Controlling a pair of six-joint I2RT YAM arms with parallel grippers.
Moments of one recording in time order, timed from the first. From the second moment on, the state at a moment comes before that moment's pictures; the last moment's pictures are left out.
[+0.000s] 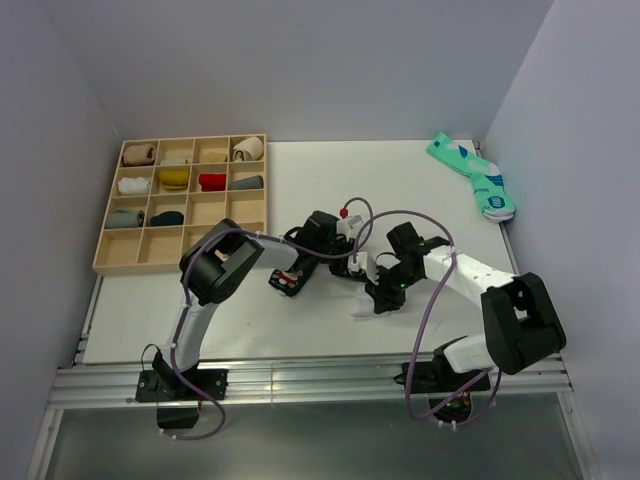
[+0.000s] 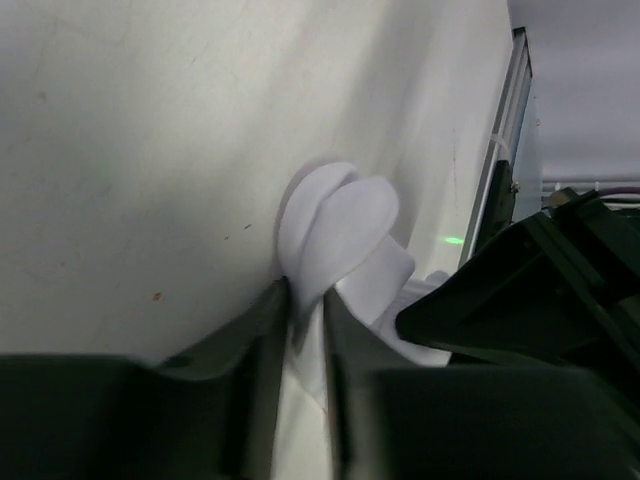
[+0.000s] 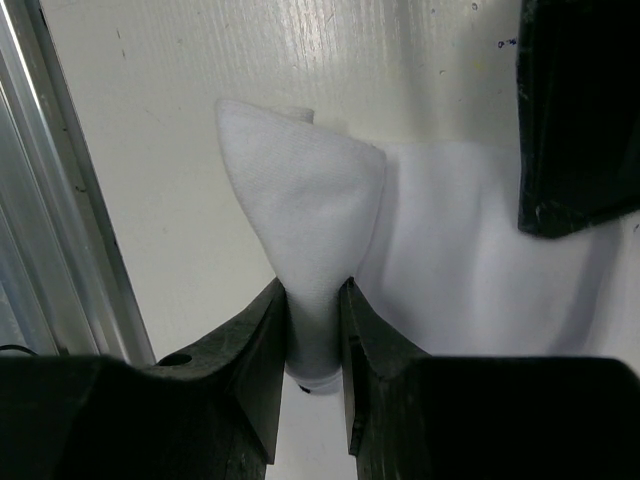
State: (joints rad) left arm -0.79 2.19 1.22 0.38 0.73 -0.64; right arm 0.37 1.38 0.70 -0.73 -0.61 -0.90
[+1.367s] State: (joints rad) left arm -0.70 1.86 0.78 0.51 0.34 -0.79; right arm 0.41 1.98 1.25 -1.10 -0.74 -0.88
